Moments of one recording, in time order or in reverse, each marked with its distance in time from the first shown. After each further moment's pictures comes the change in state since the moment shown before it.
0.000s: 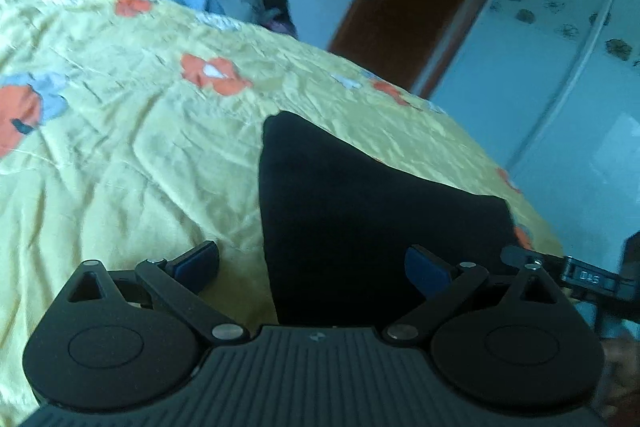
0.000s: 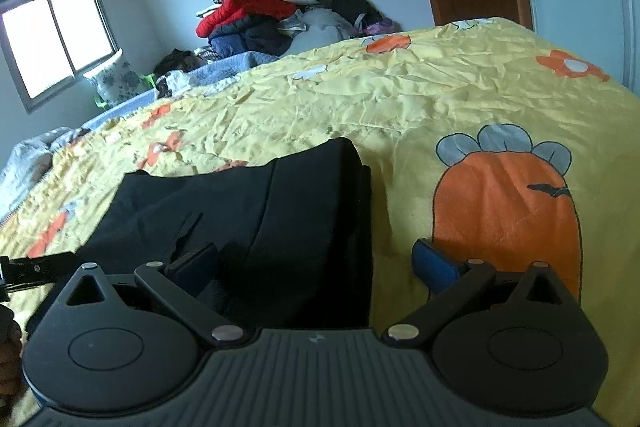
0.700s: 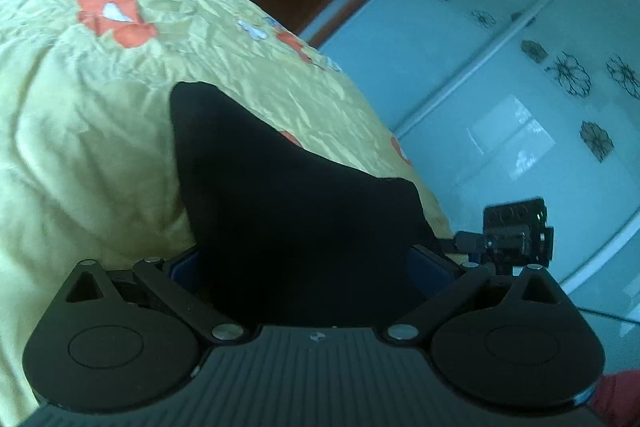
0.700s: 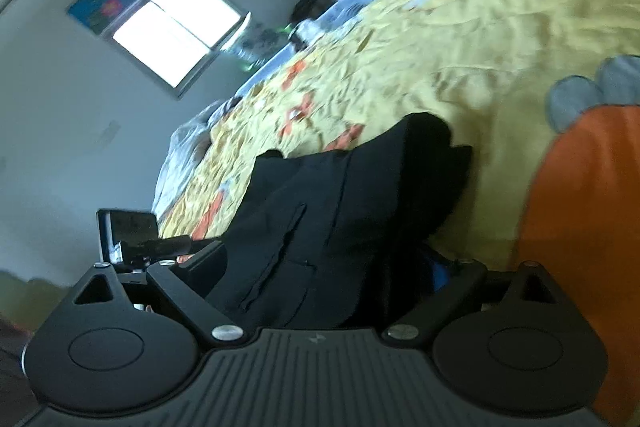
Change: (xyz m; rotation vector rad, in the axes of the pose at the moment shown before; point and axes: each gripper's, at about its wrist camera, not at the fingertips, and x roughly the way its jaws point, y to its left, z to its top) left arm 0.048 0.032 0.033 -0.053 0.194 -0.419; right arm 0.037 -0.049 0.040 0.150 0.286 0.588
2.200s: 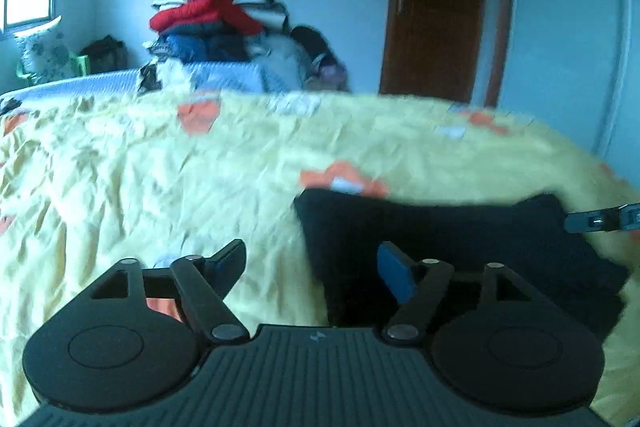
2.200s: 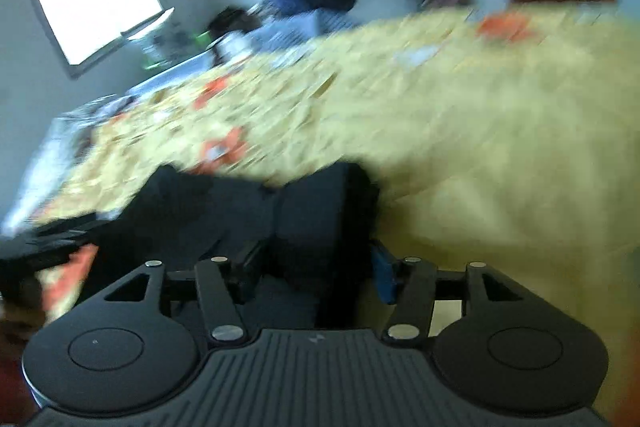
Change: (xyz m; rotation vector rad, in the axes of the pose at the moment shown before) left arm -0.070 -0.014 0.046 0.328 -0.271 0.721; right arm 0.095 0.080 0.038 -0.210 -0.147 -0.510
